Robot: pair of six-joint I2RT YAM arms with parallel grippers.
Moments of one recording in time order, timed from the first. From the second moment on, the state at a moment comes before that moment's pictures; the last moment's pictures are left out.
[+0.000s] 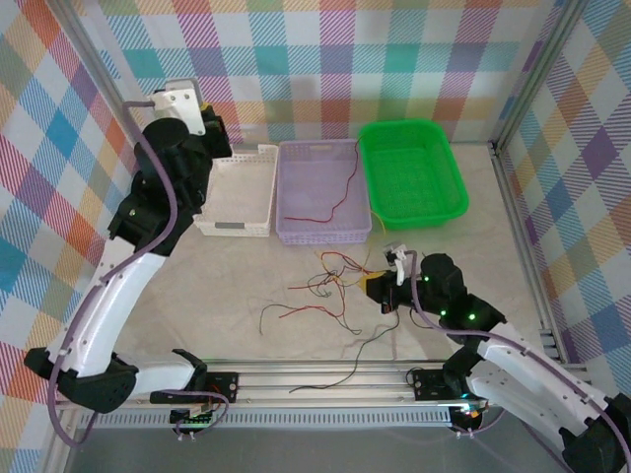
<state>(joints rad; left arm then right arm) -0.50 1.27 1.68 -0.42 -0.58 -0.09 0.67 0.67 0.47 -0.22 -0.38 0.39</state>
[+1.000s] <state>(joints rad) -0.24 1.52 1.55 -0.37 -0.30 -0.38 0.67 0.64 0.46 -0.26 -0.46 0.43</state>
